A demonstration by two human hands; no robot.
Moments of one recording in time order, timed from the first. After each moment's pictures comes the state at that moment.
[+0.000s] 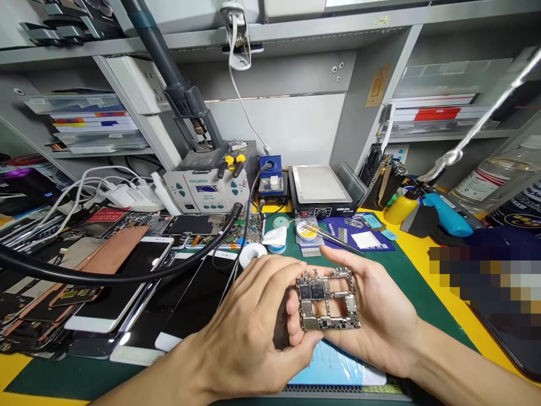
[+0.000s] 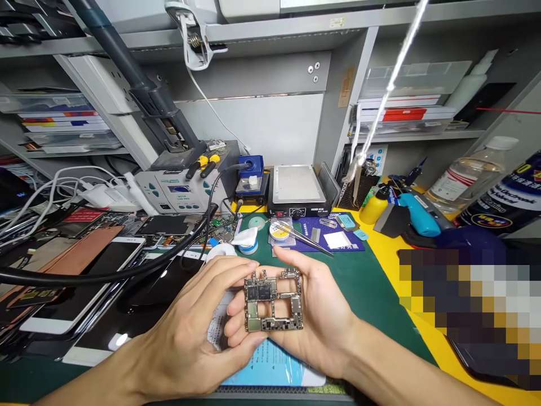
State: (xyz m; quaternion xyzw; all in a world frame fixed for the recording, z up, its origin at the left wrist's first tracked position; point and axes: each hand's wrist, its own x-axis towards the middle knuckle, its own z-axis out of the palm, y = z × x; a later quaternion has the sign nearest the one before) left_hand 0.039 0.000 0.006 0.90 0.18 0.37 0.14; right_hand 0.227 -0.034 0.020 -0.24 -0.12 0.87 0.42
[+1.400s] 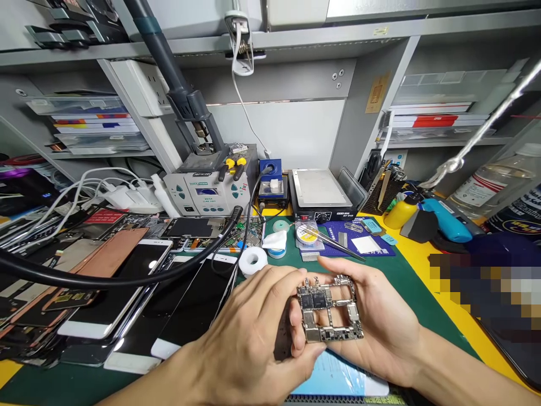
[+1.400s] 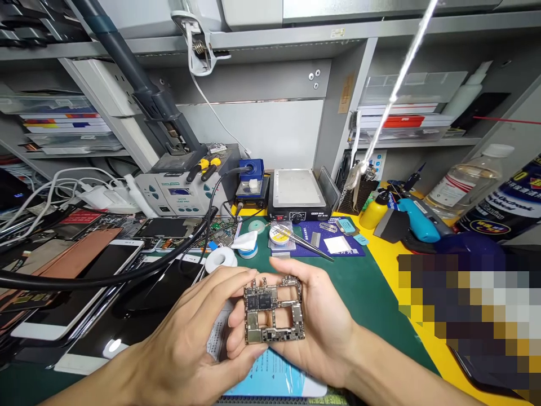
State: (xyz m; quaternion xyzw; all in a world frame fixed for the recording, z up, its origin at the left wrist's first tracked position) left_hand 0.038 -0.001 0.003 0.90 0.17 0.37 0.12; right_hand 0.230 -0.034 0.015 -0.20 -0.11 0.88 0.42
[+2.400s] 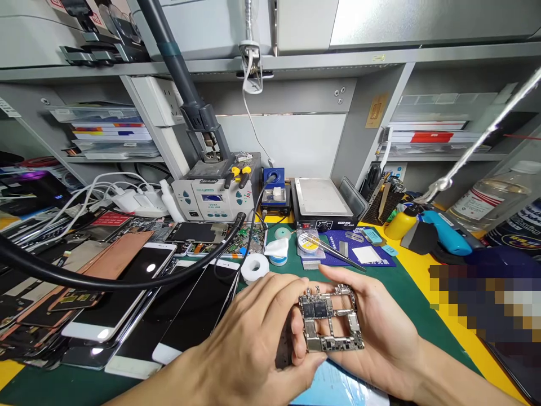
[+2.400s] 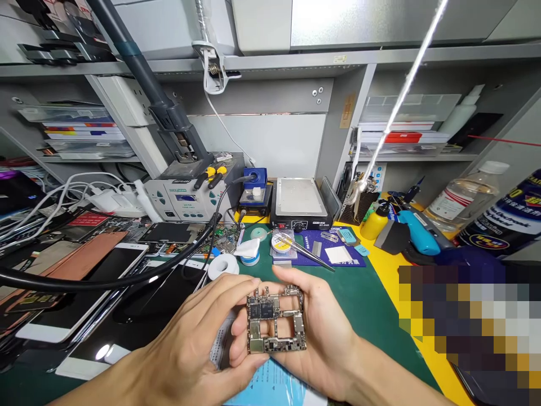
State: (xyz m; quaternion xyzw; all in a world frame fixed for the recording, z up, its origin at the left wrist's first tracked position) left_hand 0.041 -0.002 0.005 0.90 0.17 0.38 0.12; right_hand 0.229 -0.037 0.014 -0.21 -0.10 0.87 0.43
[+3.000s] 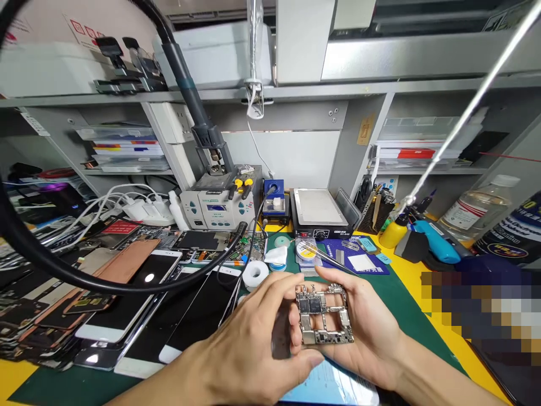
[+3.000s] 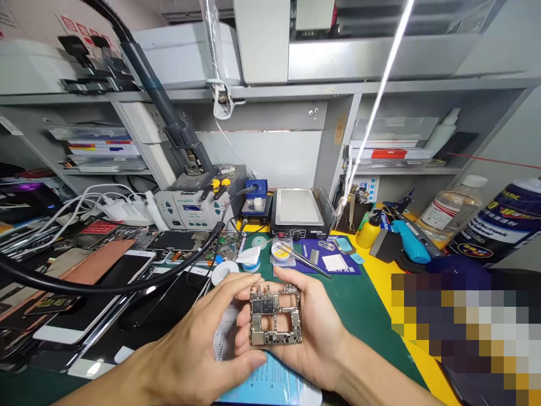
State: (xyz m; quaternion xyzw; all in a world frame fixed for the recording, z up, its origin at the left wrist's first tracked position) left_hand 0.037 -0.001 0.008 0.86 0.21 0.35 0.31; right_hand 0.230 -0.031 0.012 -0.24 -0.10 0.85 0.45
